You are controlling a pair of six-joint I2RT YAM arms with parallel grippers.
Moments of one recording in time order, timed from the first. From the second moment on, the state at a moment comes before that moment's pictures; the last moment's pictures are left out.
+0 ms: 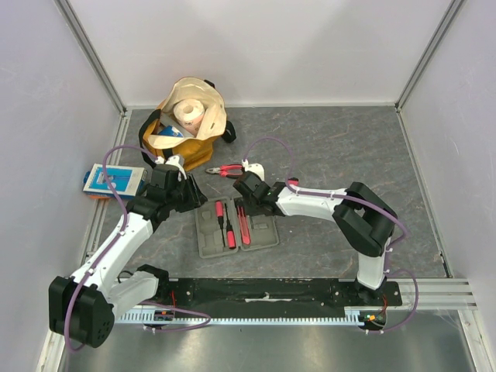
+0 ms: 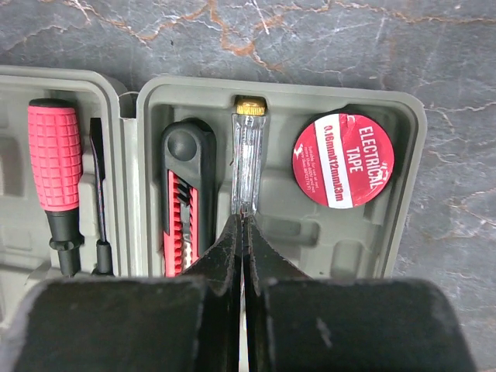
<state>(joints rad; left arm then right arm) -0.30 1.01 0.71 -0.48 0.09 -0.55 0.94 1.89 1.20 -0.32 0.27 0.64</state>
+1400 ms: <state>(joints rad) -0.30 1.01 0.80 -0.49 0.12 -0.51 0.64 1.71 1.39 -0.67 0.43 0.65</state>
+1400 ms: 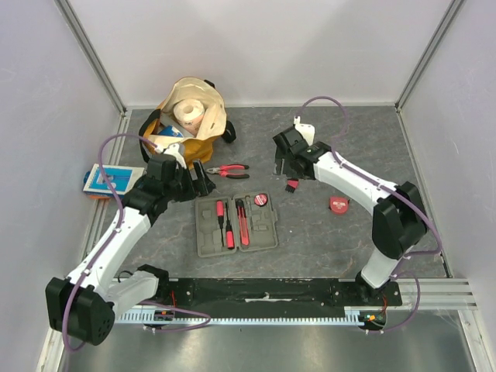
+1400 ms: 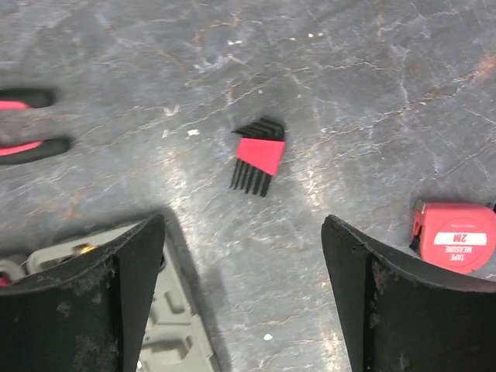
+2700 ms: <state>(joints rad) -0.29 1.18 0.94 -0.45 0.22 -0.41 0.52 2.03 1.44 -0.64 0.35 0.82</state>
